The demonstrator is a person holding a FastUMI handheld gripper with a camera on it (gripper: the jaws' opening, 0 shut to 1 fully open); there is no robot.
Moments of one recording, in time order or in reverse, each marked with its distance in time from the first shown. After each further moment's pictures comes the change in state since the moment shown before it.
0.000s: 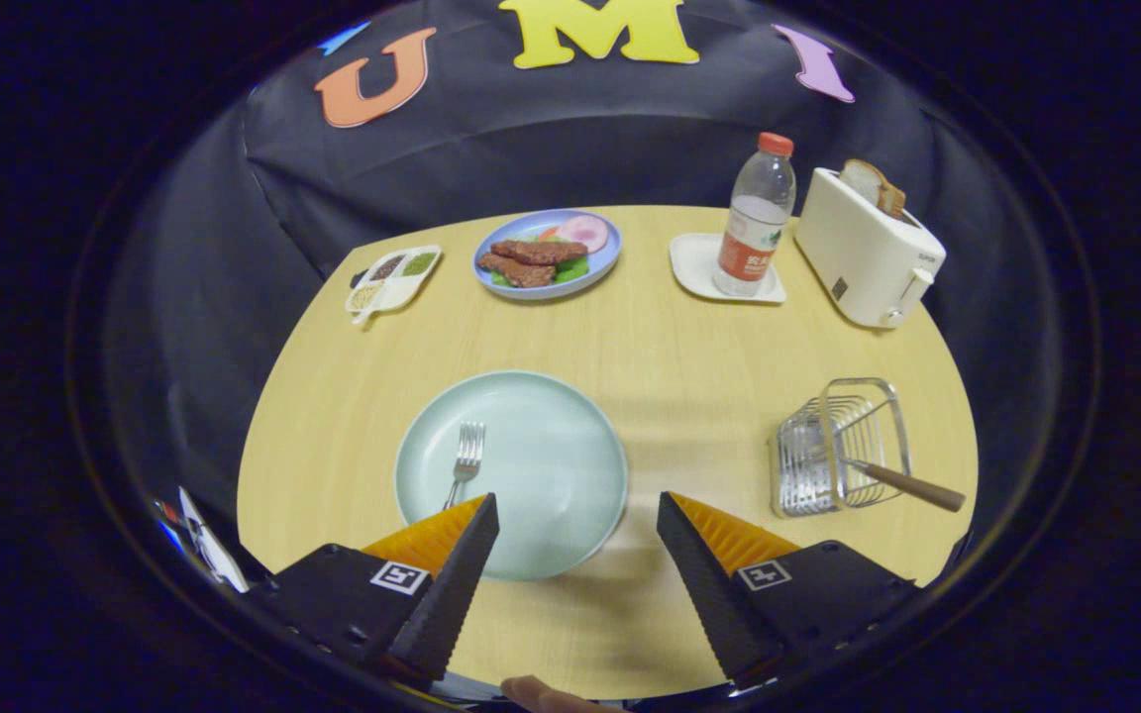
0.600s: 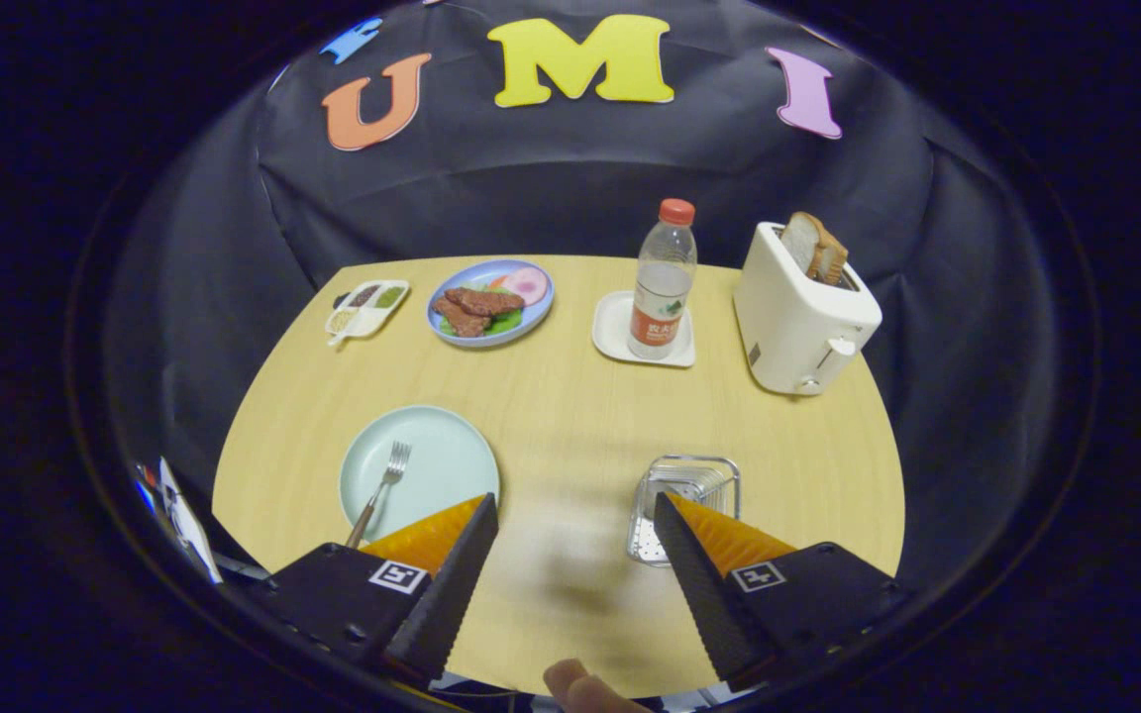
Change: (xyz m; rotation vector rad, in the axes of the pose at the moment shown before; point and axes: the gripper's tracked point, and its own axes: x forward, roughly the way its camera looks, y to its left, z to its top) arm -0.062 -0.109 0.054 -0.070 -0.114 -0.044
